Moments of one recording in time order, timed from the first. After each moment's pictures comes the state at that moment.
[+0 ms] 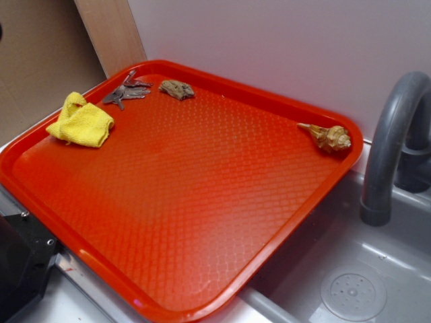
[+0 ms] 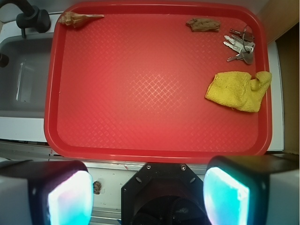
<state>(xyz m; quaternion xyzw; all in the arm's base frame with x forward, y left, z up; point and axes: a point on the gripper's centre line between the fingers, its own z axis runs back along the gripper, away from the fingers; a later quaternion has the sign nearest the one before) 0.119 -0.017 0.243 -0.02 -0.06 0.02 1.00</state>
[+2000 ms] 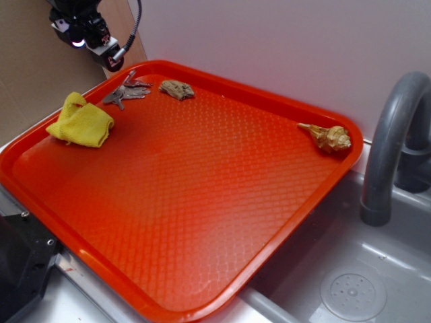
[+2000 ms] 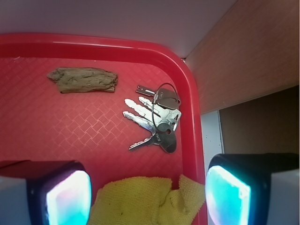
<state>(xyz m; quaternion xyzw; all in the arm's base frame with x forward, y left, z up) 0.253 0.134 0.123 0.13 -0.09 0.06 0.99</state>
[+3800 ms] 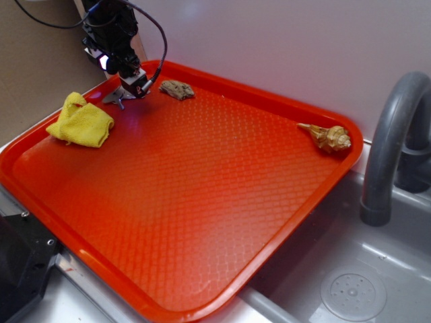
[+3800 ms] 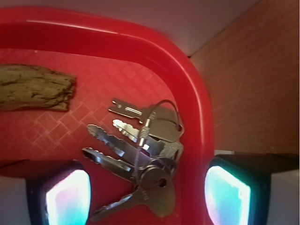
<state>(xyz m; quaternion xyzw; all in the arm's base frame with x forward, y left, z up) 0.288 0.159 0.063 0.19 -0.08 0.04 0.98</state>
